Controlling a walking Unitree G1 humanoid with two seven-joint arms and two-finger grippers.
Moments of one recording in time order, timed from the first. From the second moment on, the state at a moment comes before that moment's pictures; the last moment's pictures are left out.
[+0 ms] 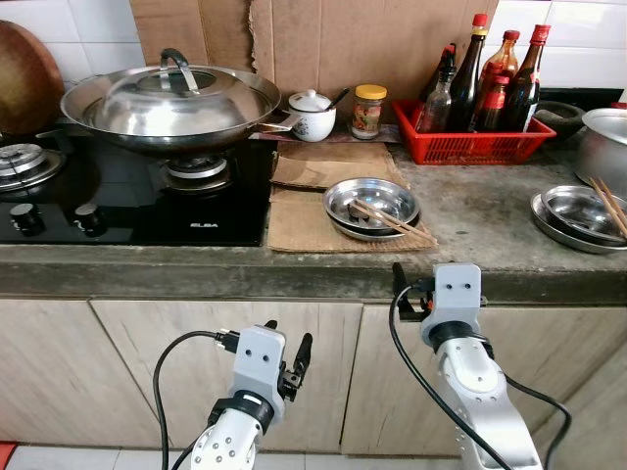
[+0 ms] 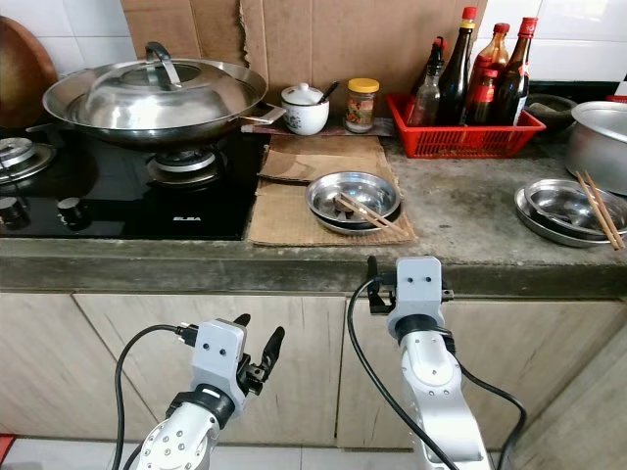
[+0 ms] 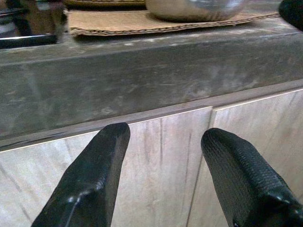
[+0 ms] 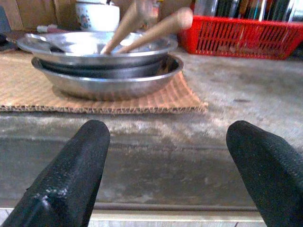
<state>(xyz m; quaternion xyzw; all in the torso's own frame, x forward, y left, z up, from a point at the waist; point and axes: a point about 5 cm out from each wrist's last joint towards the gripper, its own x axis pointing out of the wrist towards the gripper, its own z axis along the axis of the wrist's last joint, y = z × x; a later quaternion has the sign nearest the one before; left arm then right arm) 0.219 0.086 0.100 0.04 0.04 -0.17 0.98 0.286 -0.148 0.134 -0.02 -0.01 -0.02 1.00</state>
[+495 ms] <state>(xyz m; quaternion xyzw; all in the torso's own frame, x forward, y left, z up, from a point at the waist) 0.214 0.075 0.111 0.02 0.01 -0.23 0.97 0.309 -0.137 0.161 0.06 -0.07 0.02 1.00</state>
